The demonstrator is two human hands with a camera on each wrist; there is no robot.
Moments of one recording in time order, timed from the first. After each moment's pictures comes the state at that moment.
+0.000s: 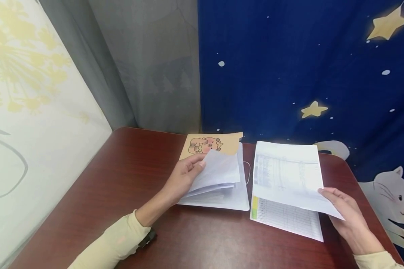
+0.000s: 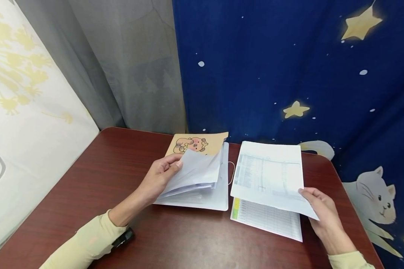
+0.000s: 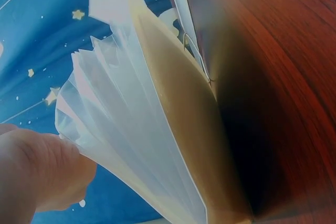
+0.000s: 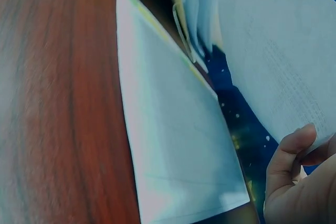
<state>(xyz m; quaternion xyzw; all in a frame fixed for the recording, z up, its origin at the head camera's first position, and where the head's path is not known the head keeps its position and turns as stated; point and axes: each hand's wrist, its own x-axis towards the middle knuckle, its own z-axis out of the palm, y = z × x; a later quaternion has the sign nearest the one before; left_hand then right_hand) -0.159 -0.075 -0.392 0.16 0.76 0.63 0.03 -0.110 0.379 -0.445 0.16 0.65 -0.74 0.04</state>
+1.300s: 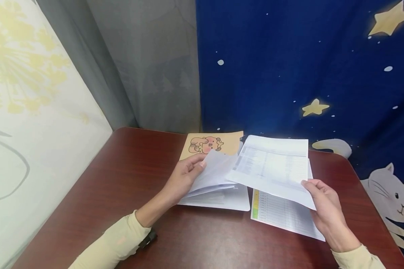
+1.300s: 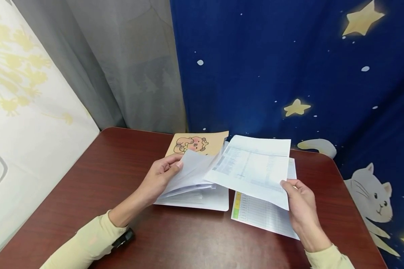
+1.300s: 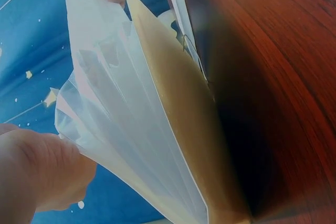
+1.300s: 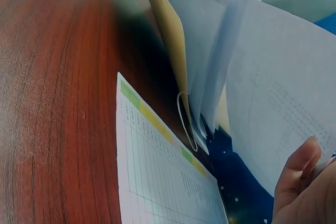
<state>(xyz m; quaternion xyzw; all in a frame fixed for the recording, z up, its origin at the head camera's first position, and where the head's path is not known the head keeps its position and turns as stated) -0.159 -0.073 -0.393 0.15 0.75 0.64 0.04 -0.110 0.304 -0.422 0.15 0.63 -0.76 -0.01</state>
